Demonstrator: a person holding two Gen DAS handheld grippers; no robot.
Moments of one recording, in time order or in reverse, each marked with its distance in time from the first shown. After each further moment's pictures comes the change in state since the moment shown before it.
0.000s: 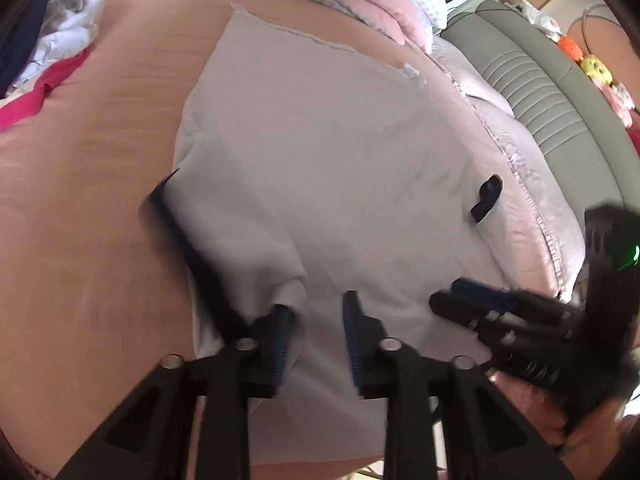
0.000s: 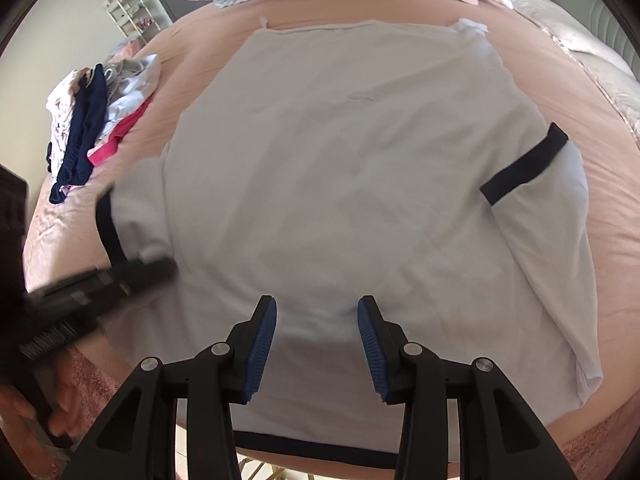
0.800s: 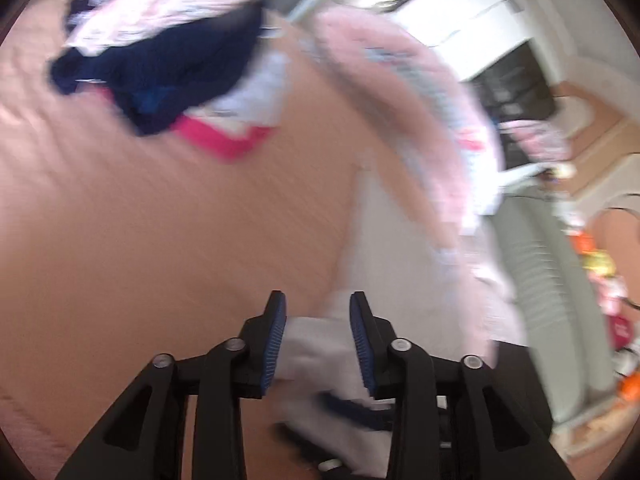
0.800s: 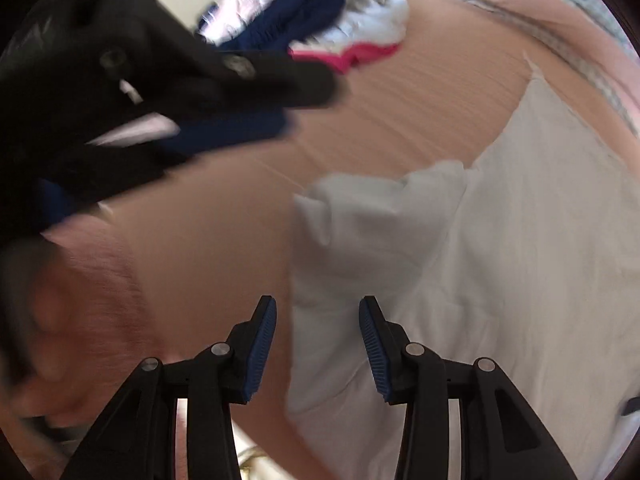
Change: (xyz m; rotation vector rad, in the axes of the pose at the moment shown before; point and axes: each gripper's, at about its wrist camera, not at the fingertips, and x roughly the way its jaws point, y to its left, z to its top) left arm -0.095 0.134 -0.002 -0.479 -0.335 0.068; right arm 0.053 0.230 0.002 -0.599 0.064 0.120
